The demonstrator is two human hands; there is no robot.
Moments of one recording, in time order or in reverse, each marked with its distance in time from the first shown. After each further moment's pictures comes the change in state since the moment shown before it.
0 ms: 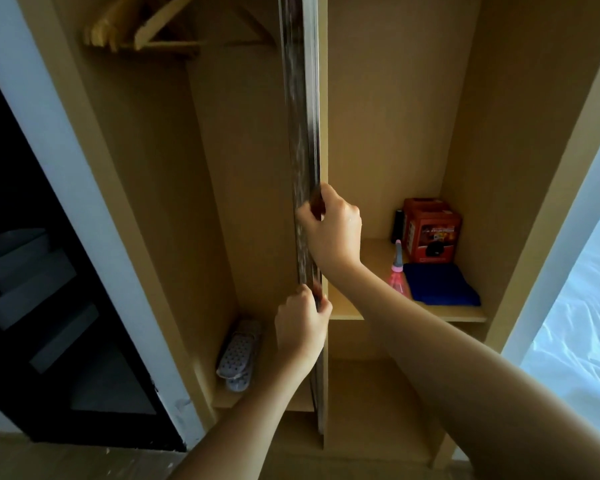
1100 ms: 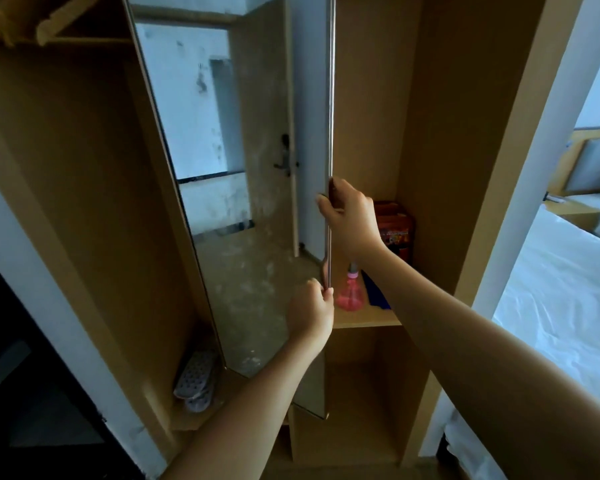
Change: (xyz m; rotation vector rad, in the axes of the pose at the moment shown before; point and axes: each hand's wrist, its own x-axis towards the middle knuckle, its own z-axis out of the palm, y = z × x) left_hand 0.035 0.090 0.082 -0.125 -0.161 -0.037; right_hand 0.063 0.100 -0.086 -0.001 -0.124 0.015
